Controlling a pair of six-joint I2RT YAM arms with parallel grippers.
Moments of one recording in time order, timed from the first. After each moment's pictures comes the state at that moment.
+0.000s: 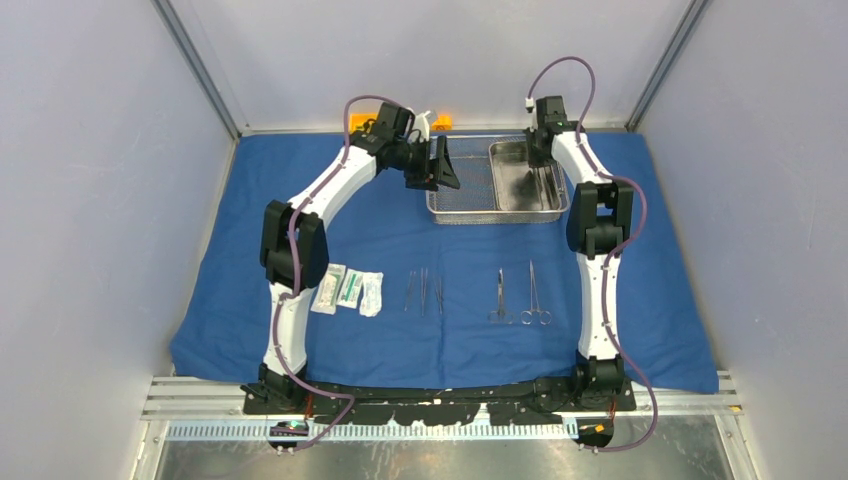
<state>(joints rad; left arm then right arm) -0.45 2.16 1.98 -0.63 0.60 -0.42 0.07 2.47 2.20 -0.65 0.07 -0.05</state>
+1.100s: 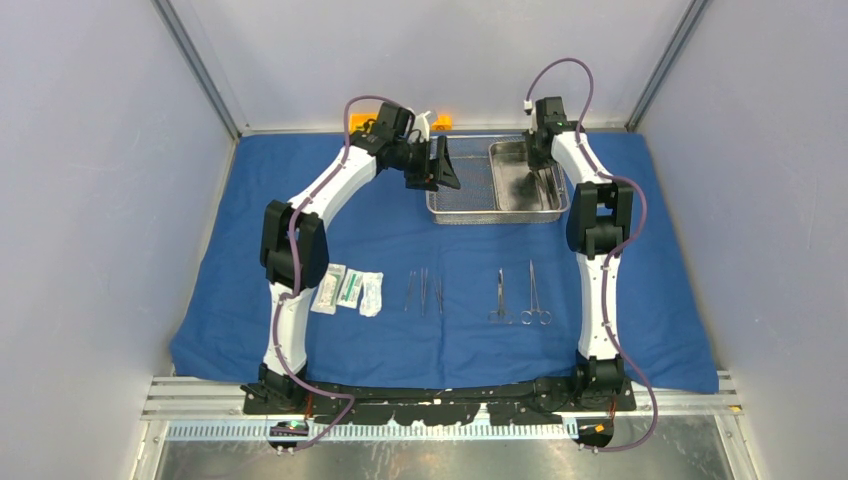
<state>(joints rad) -0.45 2.16 1.98 -0.63 0.60 -0.42 0.08 2.47 2.20 -0.68 0.06 -0.06</state>
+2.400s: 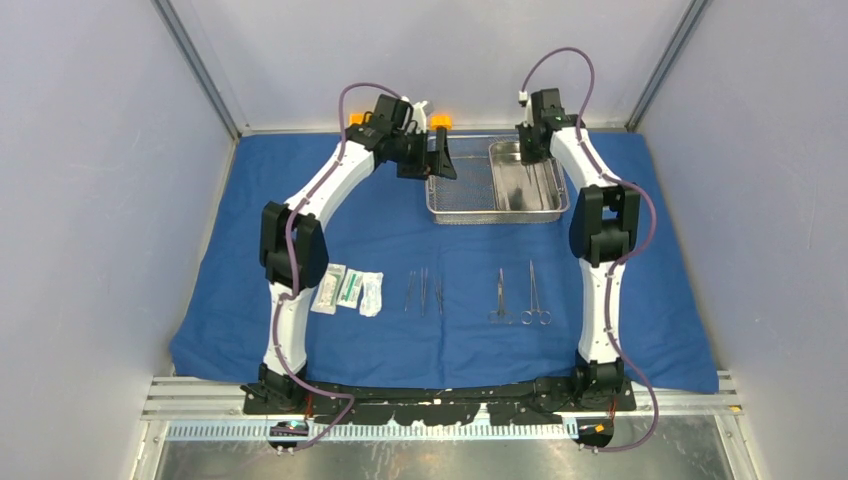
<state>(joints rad) -0.44 2.16 2.05 -0.67 0.48 -0.36 0.11 2.36 2.14 -0.71 -0.01 -0.02</state>
